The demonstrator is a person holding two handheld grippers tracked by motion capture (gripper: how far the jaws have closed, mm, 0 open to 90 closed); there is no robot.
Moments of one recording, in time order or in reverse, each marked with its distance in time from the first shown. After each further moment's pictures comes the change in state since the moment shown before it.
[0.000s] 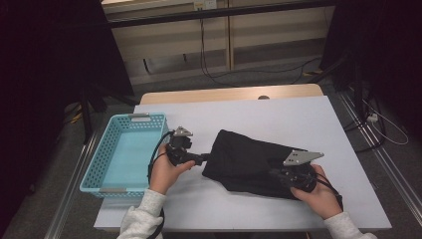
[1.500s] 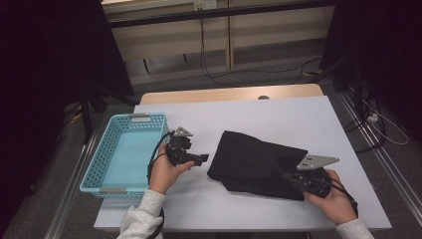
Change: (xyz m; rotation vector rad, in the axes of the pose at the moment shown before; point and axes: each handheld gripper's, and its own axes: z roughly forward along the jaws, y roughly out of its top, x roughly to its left) left arm 0.001 -0.001 0.001 0.006 -0.003 -0.014; right arm -0.010 -0.022 -0.024 0.018 -0.033 0.023
